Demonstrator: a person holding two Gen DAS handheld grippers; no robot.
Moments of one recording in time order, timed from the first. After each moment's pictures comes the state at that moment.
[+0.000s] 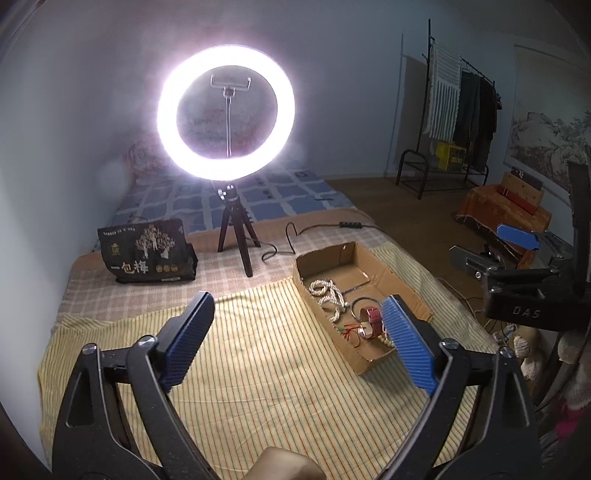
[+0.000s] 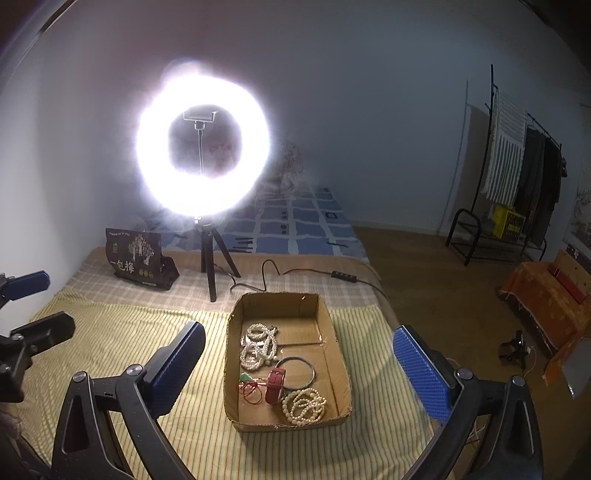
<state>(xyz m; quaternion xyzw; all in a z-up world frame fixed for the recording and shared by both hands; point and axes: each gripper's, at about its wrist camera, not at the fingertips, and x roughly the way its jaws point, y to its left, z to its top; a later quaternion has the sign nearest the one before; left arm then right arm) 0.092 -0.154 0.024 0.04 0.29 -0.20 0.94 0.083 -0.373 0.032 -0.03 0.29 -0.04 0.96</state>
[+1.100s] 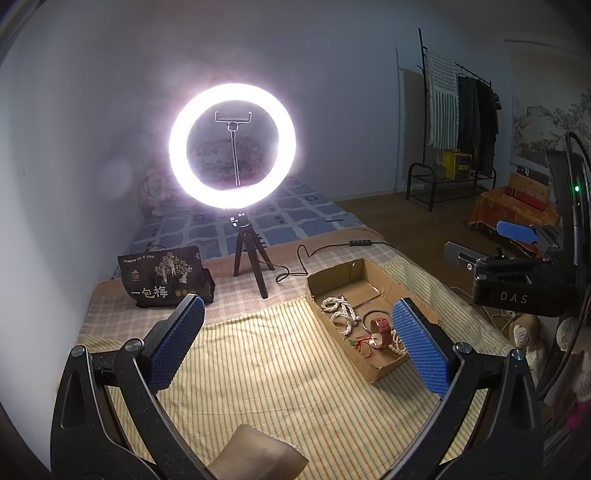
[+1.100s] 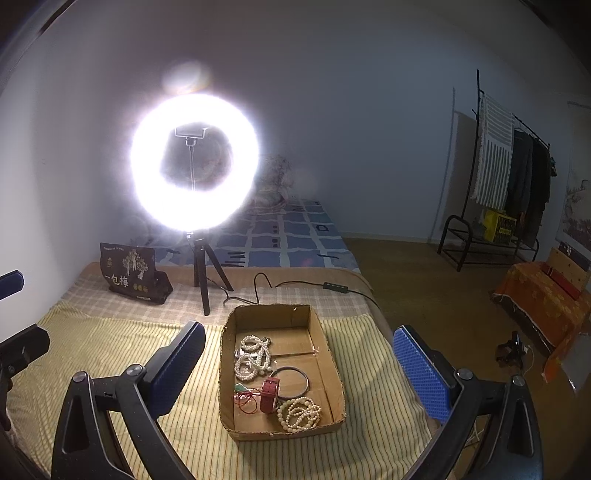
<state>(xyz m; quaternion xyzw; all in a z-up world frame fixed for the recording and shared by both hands) 0.064 -0.157 0.031 0.07 0.24 -0.17 0.95 0.075 -0.379 0.034 -0.02 0.26 -0.06 0.96</state>
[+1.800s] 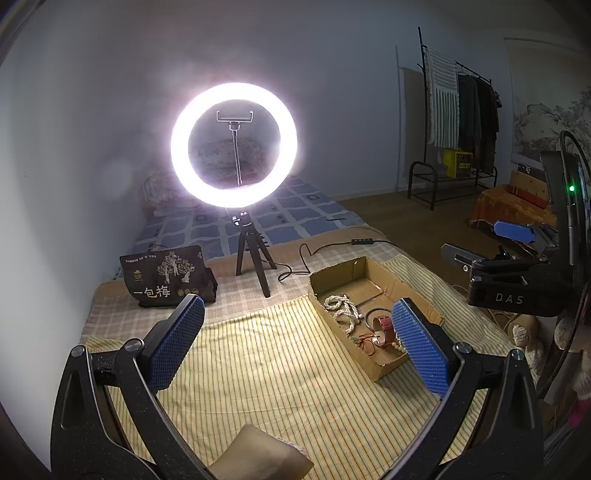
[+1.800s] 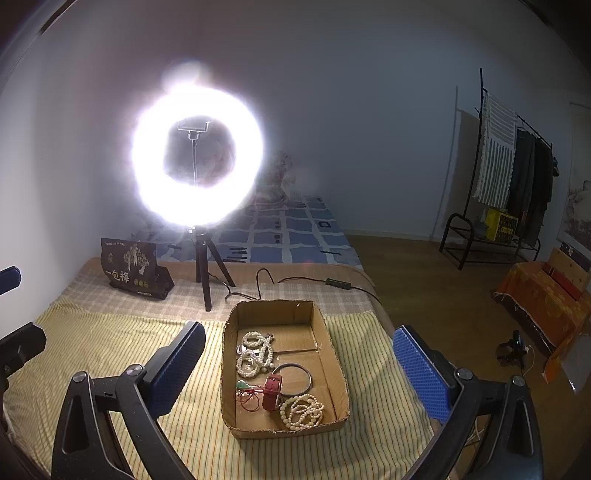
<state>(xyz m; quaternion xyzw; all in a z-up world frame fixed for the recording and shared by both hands) 0.063 -0.156 0.030 0.07 0.24 -0.17 0.95 0.077 -0.373 0.030 -0.02 0.27 -0.06 0.96</state>
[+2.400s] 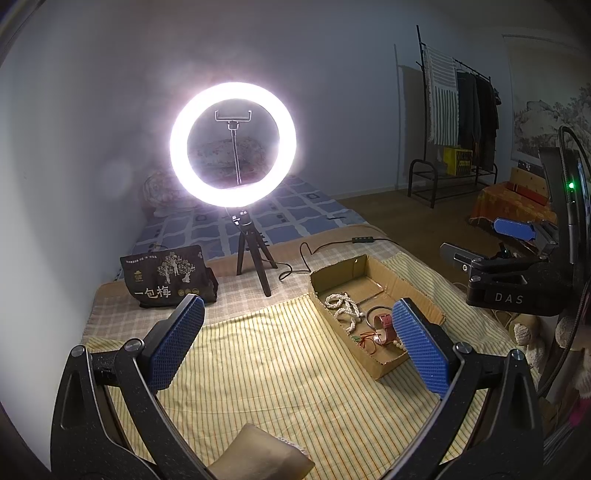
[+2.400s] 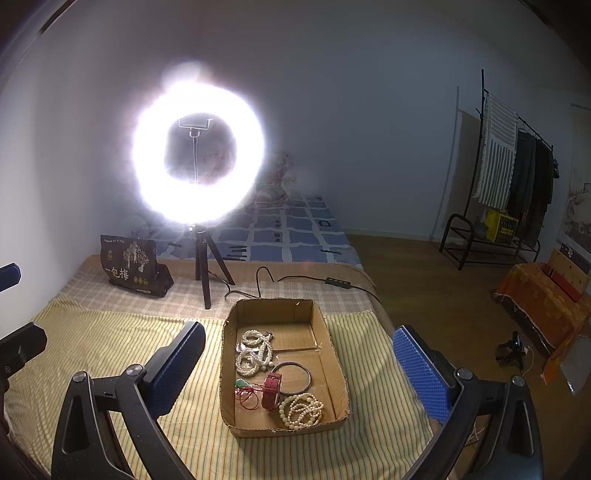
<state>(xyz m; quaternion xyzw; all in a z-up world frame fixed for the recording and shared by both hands) 0.062 -0.156 0.029 0.07 0.24 -0.17 0.95 0.078 -0.371 0.028 -0.03 0.27 -0.06 0.96</state>
